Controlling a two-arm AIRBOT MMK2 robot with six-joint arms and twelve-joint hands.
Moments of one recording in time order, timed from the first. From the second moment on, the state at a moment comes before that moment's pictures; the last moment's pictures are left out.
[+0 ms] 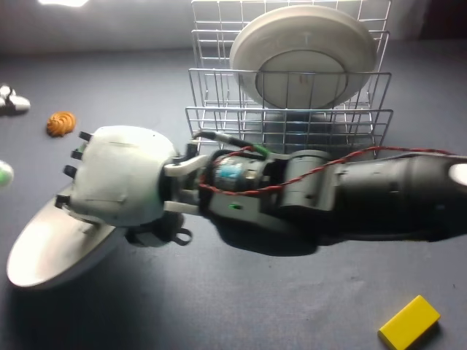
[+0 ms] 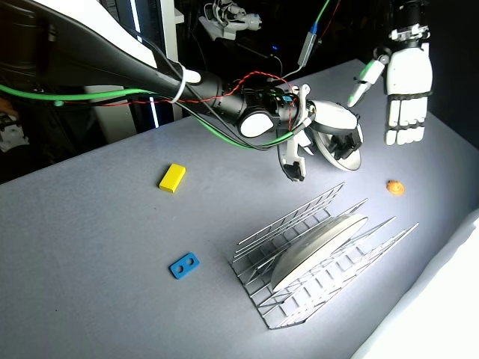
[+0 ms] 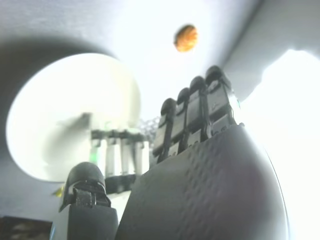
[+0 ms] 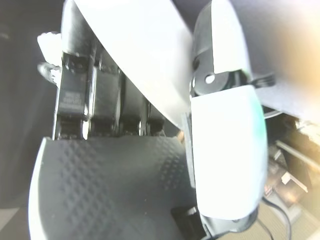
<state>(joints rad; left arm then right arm) 0.82 -0.65 1.25 0.97 -0.38 -0.07 -0.35 -1.73 1.36 -0.17 0.38 -1.34</state>
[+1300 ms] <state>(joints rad) 0.75 -0.63 1.37 1.17 -0.77 -0.03 -0.29 -1.10 0.74 0.03 0.40 -1.35</state>
